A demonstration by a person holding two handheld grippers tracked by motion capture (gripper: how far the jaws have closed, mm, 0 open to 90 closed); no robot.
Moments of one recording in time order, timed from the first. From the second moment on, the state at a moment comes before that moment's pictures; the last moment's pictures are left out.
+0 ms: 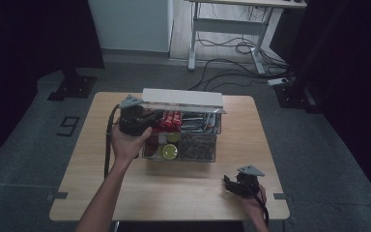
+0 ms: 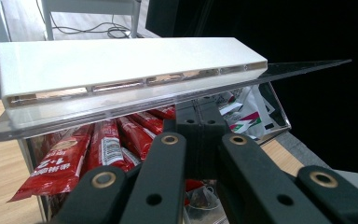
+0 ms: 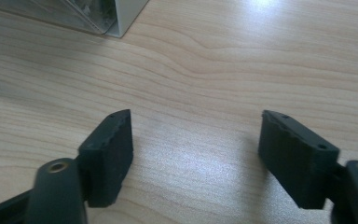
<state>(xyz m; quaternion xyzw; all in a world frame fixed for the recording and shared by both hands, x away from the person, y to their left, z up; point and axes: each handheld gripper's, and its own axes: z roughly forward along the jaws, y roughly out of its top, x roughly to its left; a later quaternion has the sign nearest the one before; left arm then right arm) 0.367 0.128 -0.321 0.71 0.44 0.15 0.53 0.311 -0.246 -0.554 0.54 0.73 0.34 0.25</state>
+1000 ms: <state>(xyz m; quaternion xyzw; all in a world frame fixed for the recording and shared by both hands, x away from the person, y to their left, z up) 0.371 0.124 -0.321 0.72 0.42 0.14 0.53 0.298 -0.236 -0.452 0.49 0.69 0.45 0.28</state>
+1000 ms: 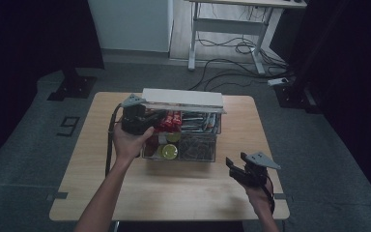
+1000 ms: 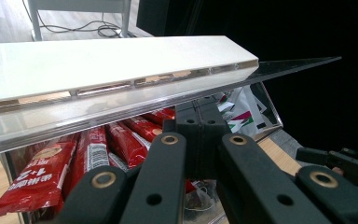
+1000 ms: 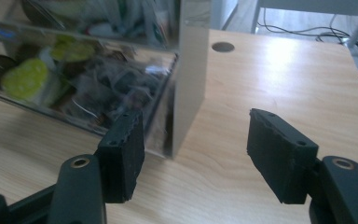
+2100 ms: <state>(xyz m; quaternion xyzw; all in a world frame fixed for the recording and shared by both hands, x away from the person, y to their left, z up) 0.372 0.123 -0.321 0.72 0.43 0.13 0.53 0.332 -0.197 -0.384 0.44 0.69 0.49 0.28</state>
